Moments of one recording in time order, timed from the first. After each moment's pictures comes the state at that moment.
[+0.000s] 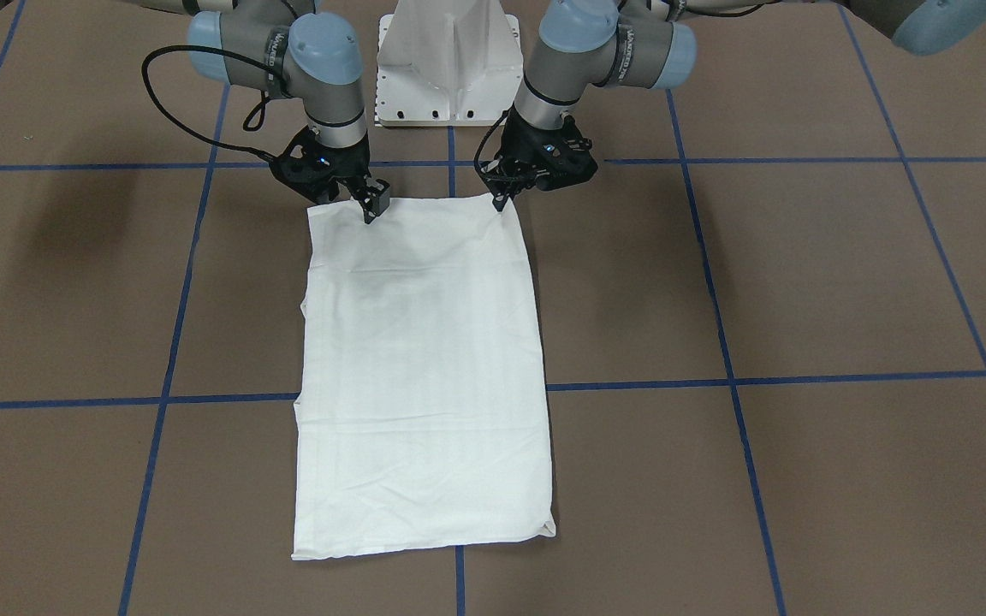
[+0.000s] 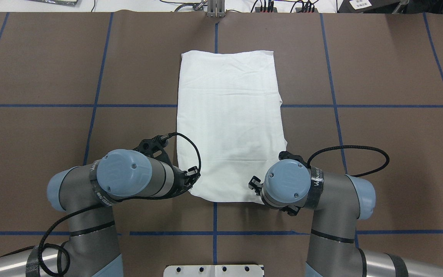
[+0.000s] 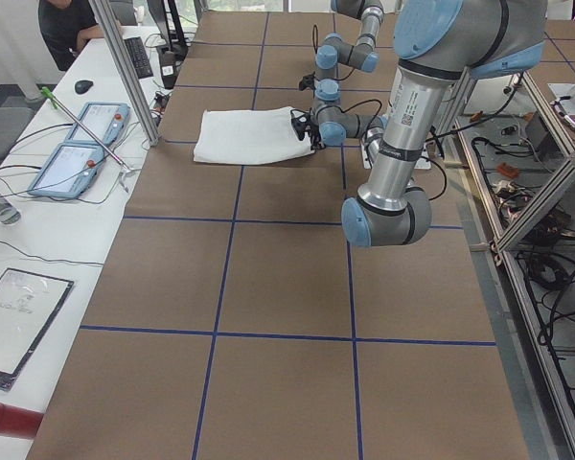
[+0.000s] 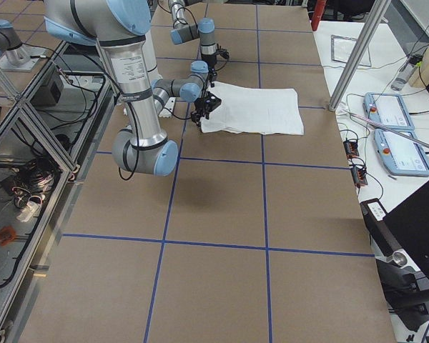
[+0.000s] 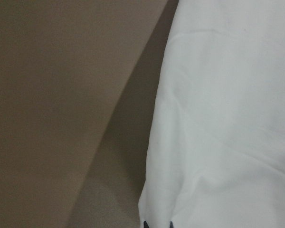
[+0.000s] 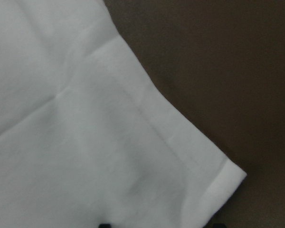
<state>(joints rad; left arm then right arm) -0.34 -2.07 -1.81 -1.87 -1.74 -1.83 0.31 -1.14 1.84 -1.59 1.74 1.96</state>
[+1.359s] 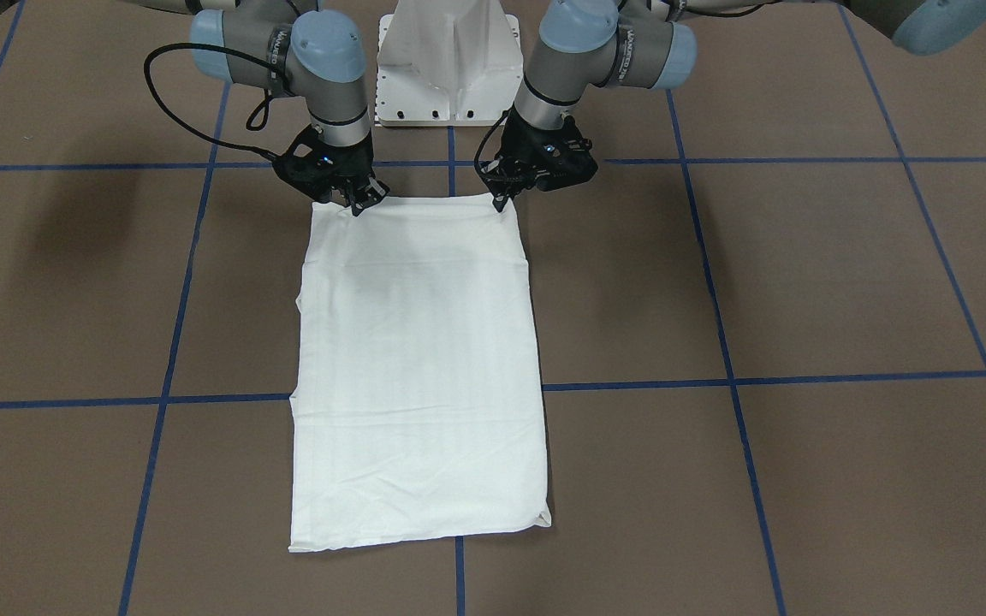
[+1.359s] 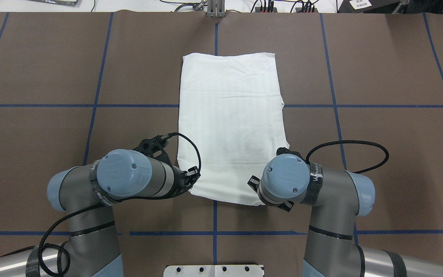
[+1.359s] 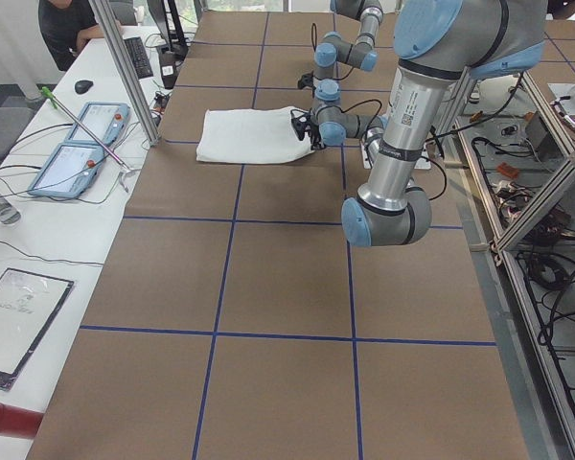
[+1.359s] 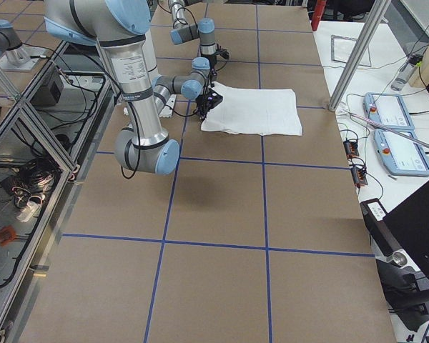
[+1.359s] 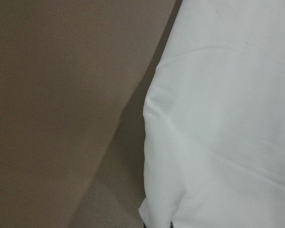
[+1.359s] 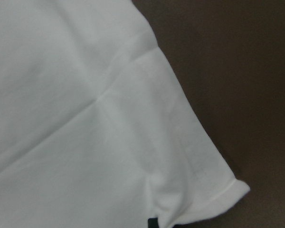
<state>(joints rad) -0.34 -2.07 -1.82 -1.87 -1.74 -1.82 0.33 -1.12 1.86 -1.60 1.77 1.96</state>
